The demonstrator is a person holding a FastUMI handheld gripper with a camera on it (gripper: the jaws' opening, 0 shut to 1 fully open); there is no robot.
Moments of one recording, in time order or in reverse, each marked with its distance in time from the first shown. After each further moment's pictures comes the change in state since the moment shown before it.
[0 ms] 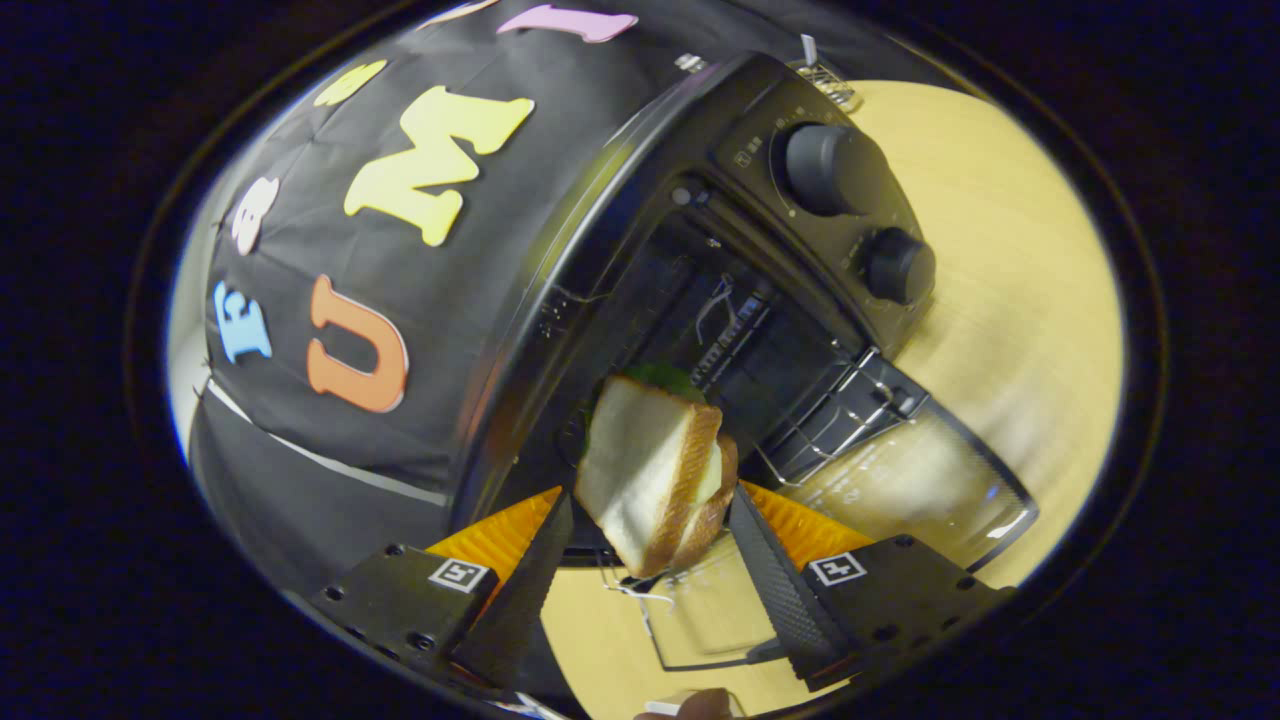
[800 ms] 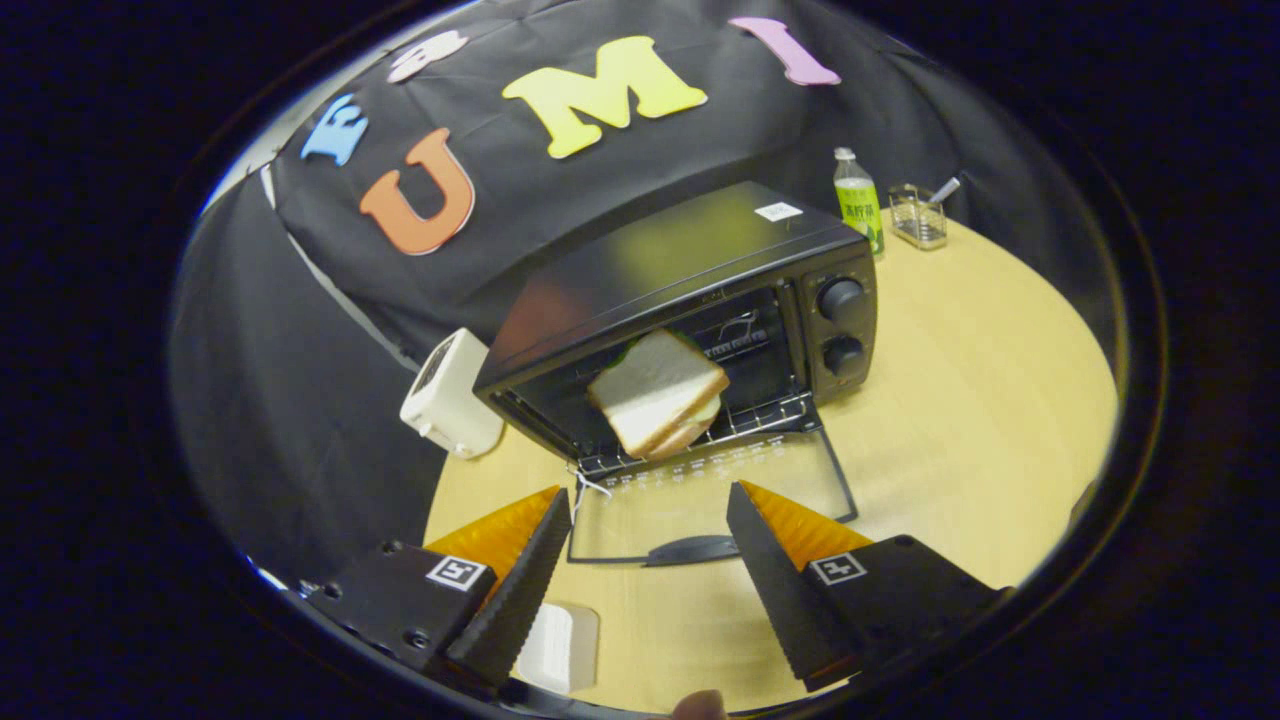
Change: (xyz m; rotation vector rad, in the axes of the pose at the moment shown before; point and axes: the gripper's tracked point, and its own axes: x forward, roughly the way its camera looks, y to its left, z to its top) arm -0.131 0.000 -0.036 -0.545 0.065 -0.131
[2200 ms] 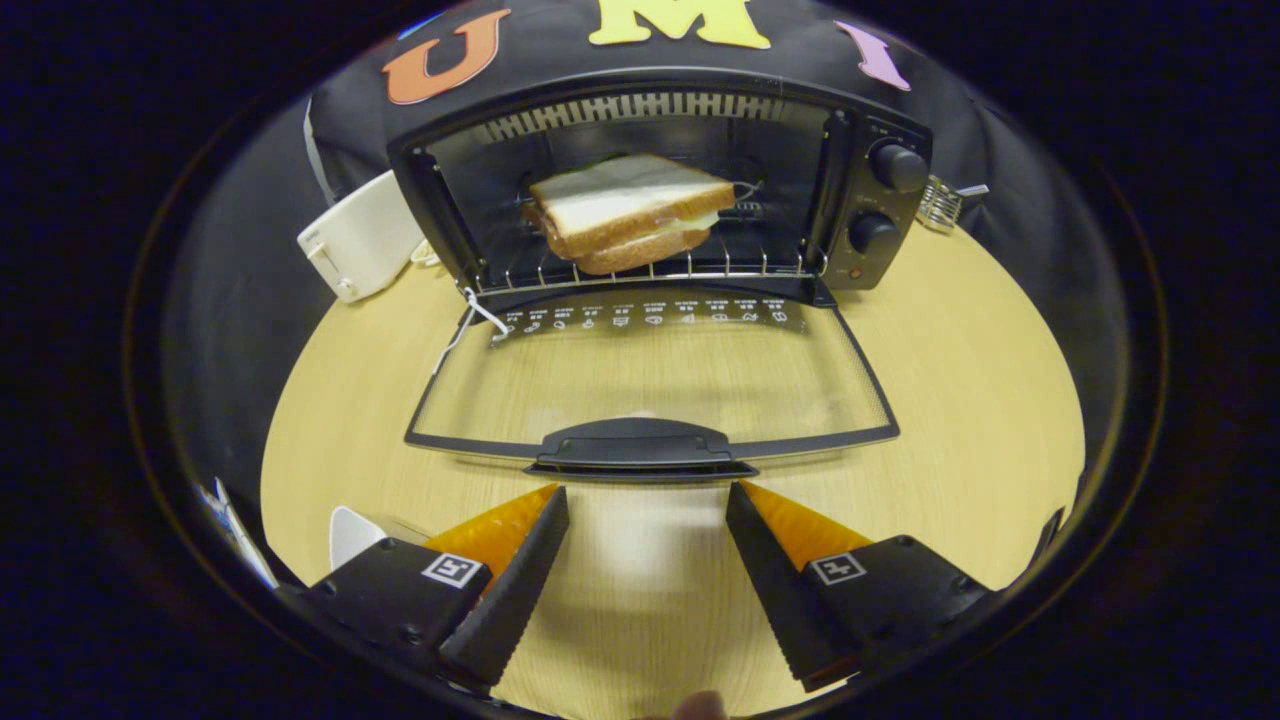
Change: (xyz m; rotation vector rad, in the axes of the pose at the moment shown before) arm 0.090 -0.043 -0.122 -0.203 0.210 -0.251
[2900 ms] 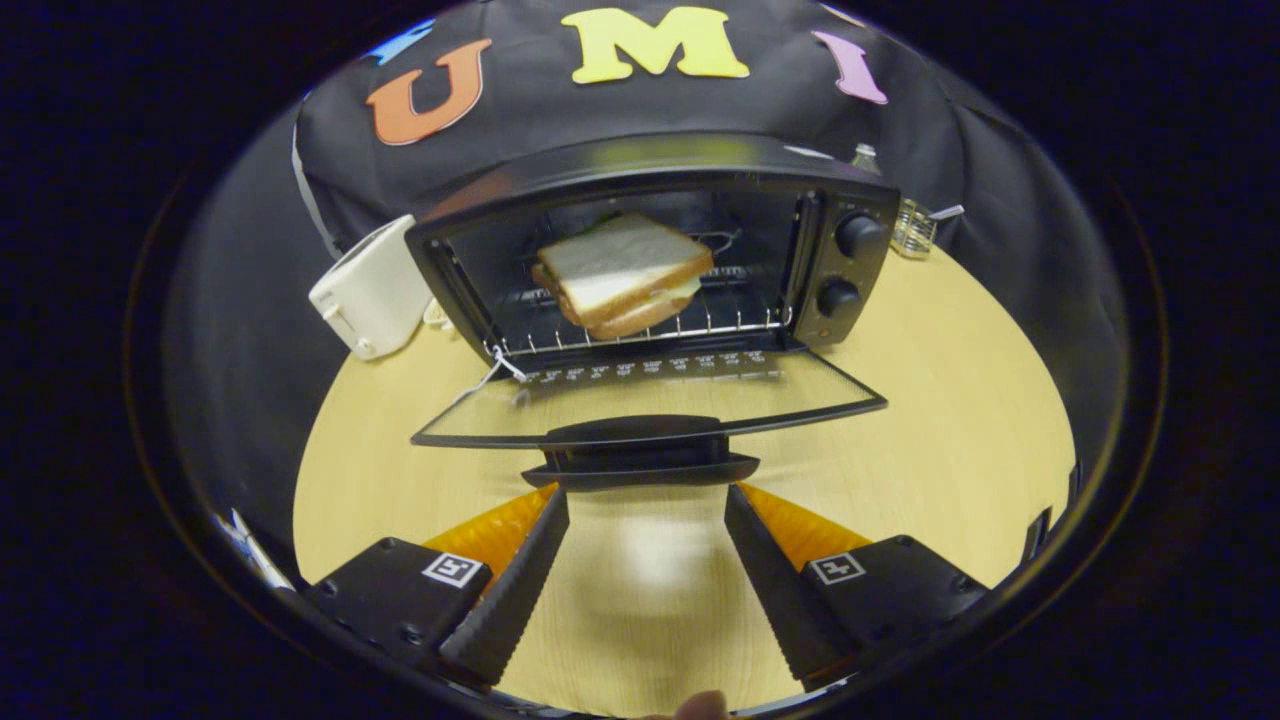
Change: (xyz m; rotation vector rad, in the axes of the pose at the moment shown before) arm -0.061 0.009 0.038 0.049 -0.128 -0.009
